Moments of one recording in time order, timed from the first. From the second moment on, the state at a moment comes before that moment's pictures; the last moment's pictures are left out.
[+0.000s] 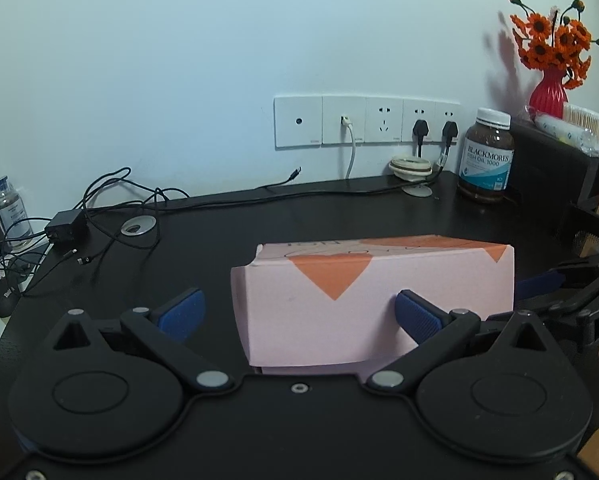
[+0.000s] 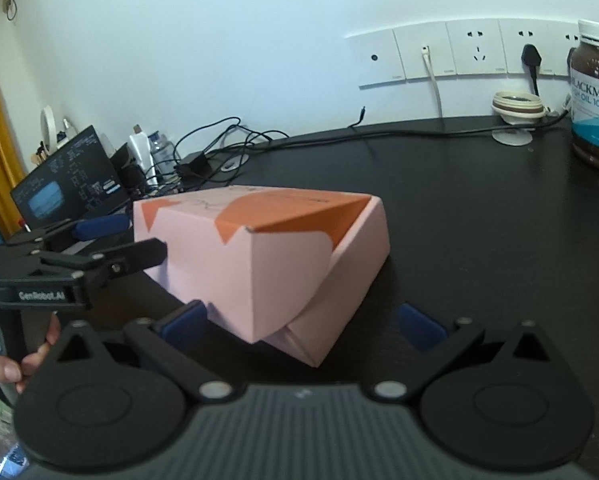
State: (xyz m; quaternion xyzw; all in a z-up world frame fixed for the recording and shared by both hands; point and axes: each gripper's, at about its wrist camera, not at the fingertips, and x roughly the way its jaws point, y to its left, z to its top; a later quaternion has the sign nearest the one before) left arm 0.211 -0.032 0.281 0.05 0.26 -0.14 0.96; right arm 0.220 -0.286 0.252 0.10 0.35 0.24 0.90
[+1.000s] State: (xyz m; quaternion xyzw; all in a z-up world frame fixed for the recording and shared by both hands) left arm 0.209 -0.022 0.253 0.04 0.29 -0.15 0.95; right arm 0.198 -0.279 0.267 0.12 0.32 0.25 0.91
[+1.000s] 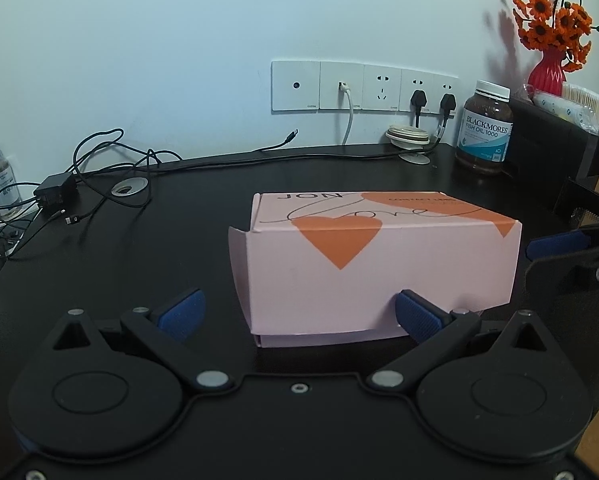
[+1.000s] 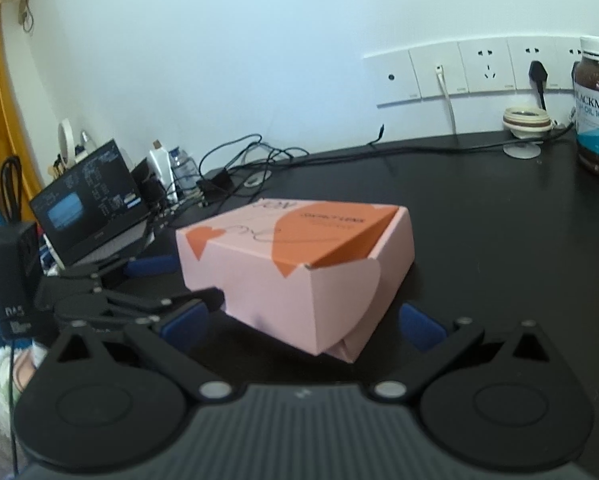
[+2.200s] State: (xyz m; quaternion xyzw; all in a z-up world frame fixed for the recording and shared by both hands) left arm 0.242 0.001 0.261 0.02 0.26 -0.10 0.96; right arm 0.229 -0.274 0.241 0.18 0.33 0.19 0.91
